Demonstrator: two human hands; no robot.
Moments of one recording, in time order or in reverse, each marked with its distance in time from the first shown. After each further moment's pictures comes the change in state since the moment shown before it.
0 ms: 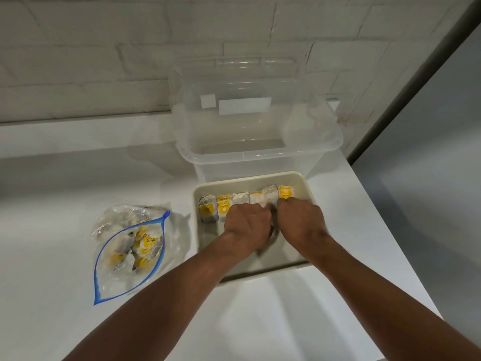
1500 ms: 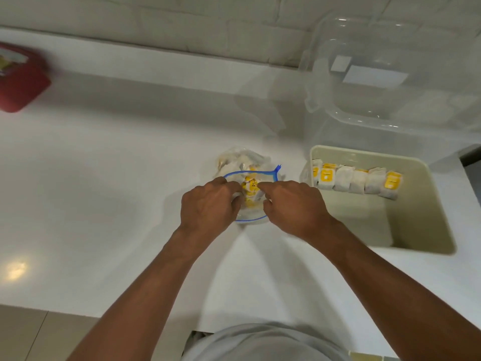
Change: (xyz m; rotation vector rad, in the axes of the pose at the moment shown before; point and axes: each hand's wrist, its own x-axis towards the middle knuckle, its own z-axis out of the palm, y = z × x) left_hand -0.217 -0.176 0.010 -0.246 0.084 -0.589; right_hand -0.046 -0.202 -0.022 0.187 0.027 -0.489
